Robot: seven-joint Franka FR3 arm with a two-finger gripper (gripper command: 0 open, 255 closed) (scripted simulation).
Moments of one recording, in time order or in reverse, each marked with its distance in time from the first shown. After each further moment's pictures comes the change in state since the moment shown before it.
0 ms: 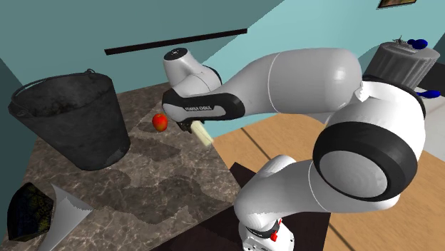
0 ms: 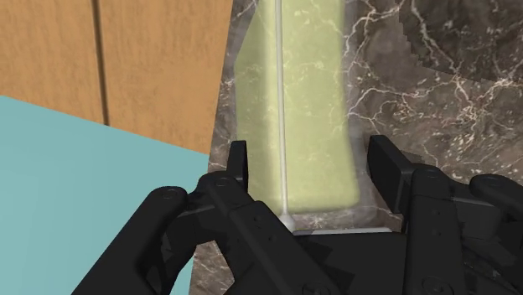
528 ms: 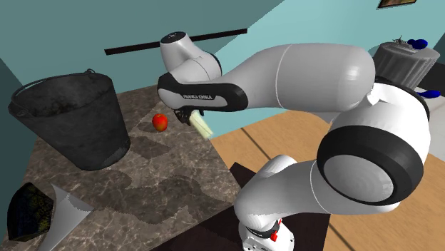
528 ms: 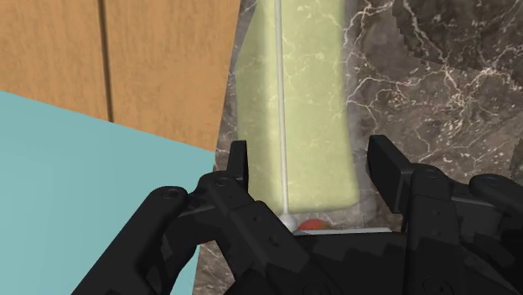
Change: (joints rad) arm 0.003 -0.020 0.001 0.094 0.011 -0.112 -0.022
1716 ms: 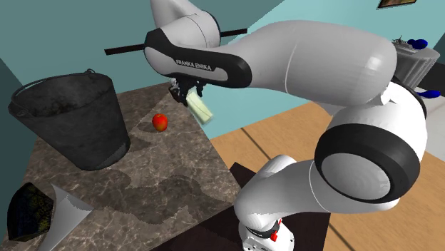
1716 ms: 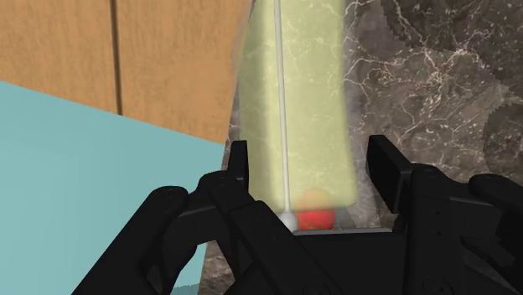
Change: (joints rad) arm 0.002 0.013 0.007 0.248 0.016 -0.232 -0.040
